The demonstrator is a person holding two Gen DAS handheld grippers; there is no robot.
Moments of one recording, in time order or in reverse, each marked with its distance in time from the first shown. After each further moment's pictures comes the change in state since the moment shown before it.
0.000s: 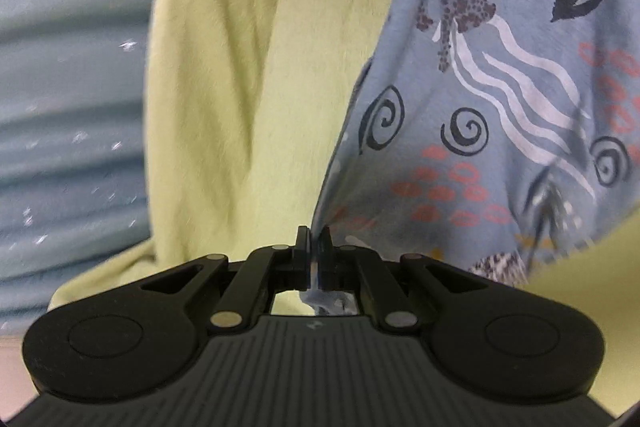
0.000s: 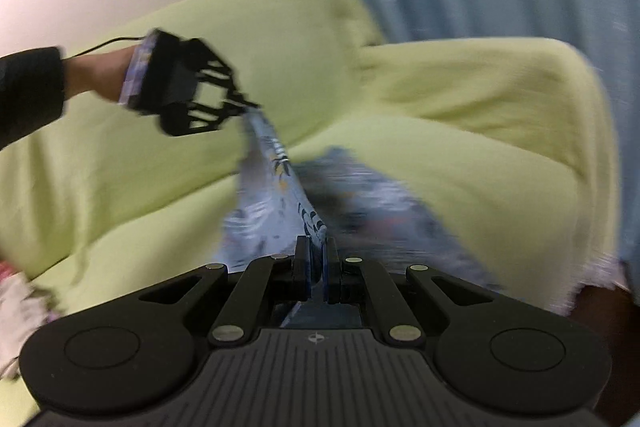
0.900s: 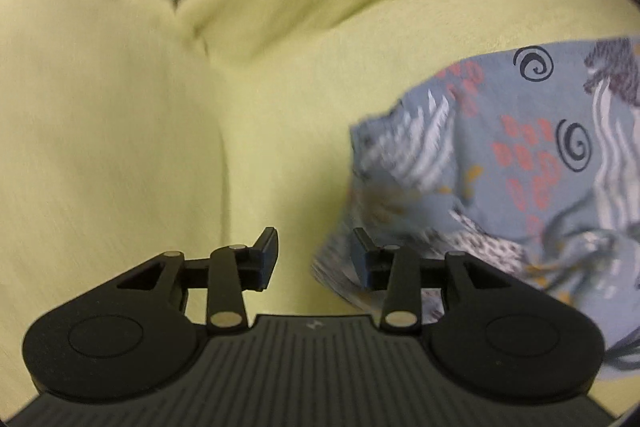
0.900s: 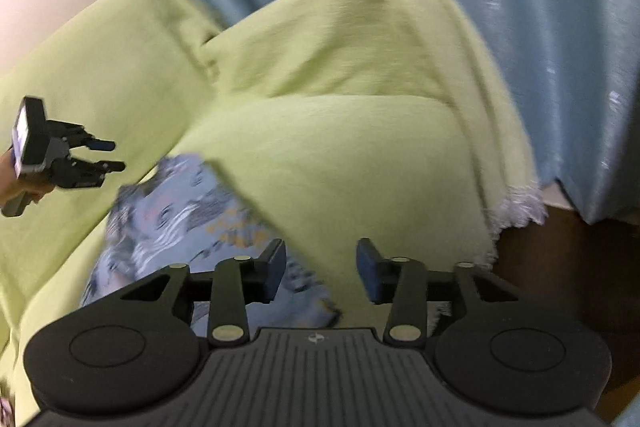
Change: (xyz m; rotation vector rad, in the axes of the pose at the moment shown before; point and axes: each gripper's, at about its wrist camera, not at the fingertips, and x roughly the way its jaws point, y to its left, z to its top) left arm 0.040 0.012 -0.090 -1.021 0.185 -0.069; right arm 0.043 -0.105 -0.012 0.251 0.028 -0.174
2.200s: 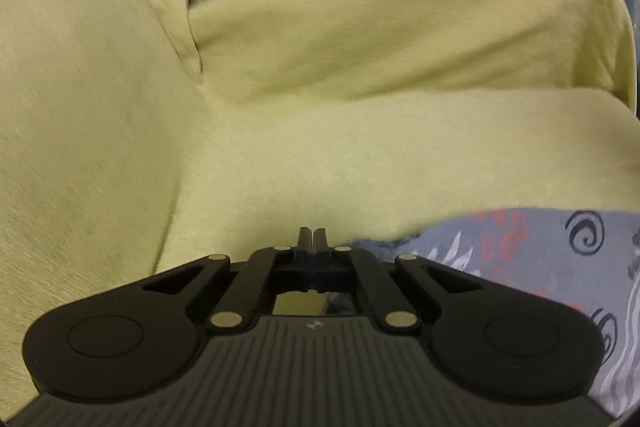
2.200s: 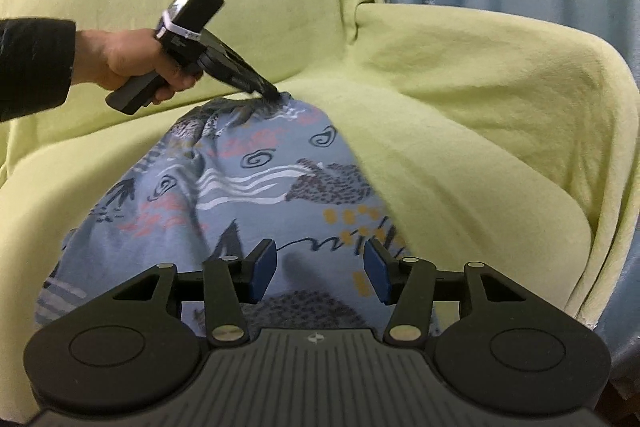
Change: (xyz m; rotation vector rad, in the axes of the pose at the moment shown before) left arm 0.069 0.014 0.043 -0.280 -0.171 -0.112; right arm 0.058 0.090 -0.002 -0.508 0.036 0.082
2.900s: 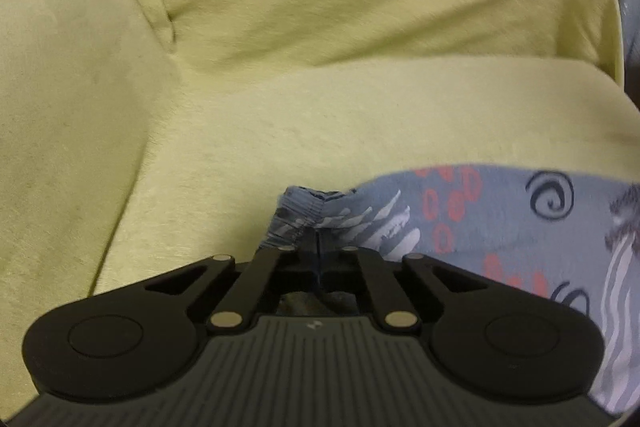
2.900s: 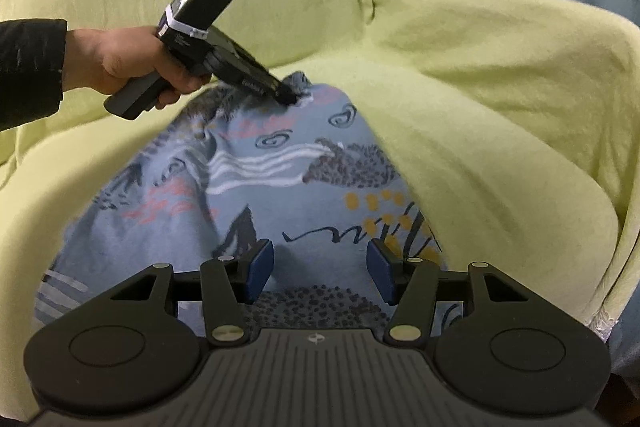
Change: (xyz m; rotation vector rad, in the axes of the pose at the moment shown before) left arm -0.010 -0.031 -0.017 -0.019 0.024 -0.005; right arm 0.020 0.002 -0.003 -0.006 0.073 0.048
